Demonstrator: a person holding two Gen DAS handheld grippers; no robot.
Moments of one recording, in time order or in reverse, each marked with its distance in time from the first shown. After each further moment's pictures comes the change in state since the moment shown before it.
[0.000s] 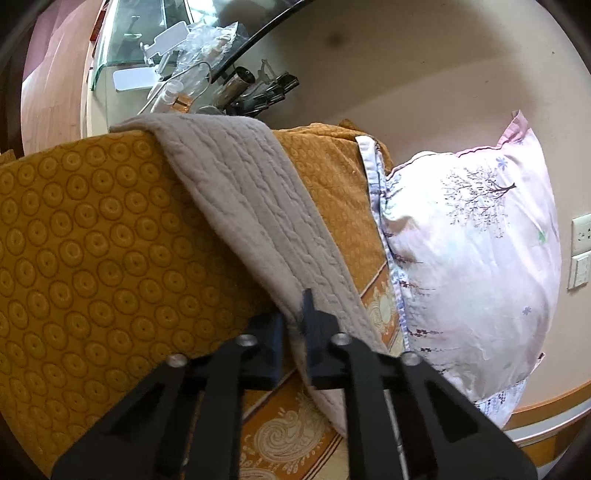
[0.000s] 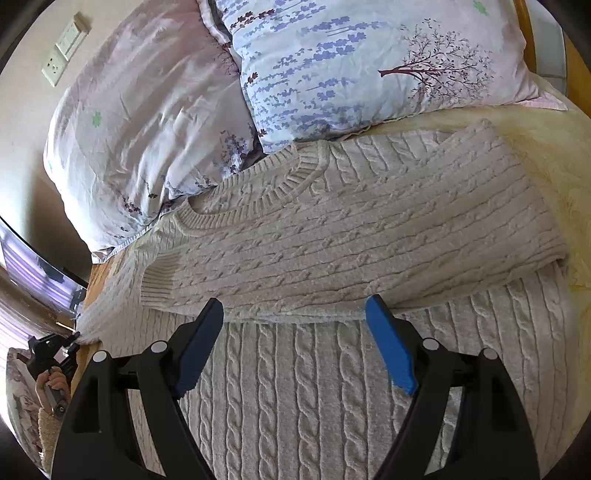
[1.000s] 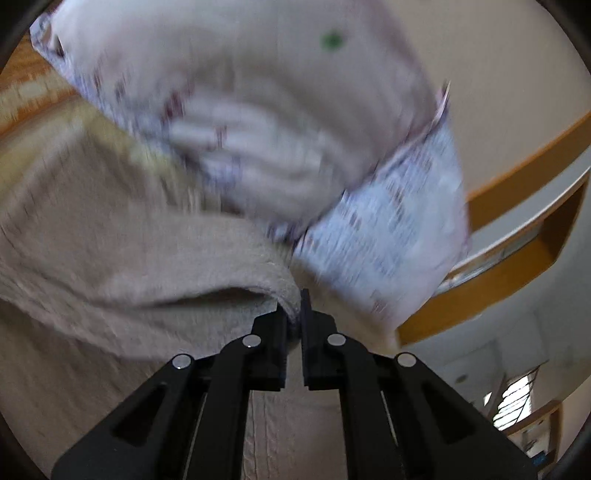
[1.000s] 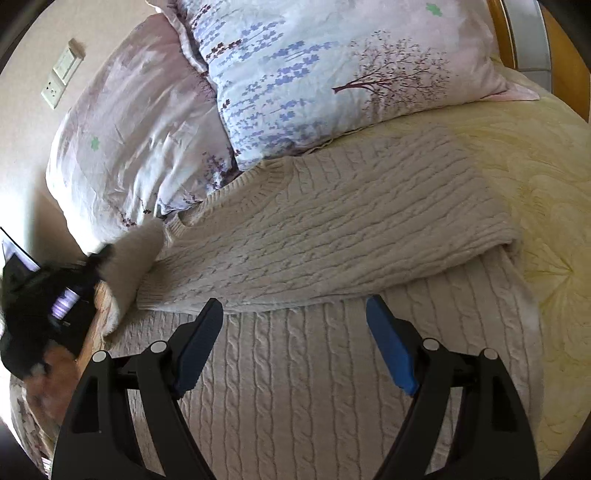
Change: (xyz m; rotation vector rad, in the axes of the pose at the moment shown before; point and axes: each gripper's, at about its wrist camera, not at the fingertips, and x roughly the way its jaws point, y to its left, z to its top) left arm 0.082 -0.224 -0.324 0.567 0.374 -0.335; right arm -0.032 -0.032 -0.011 0.046 -0.053 -0.003
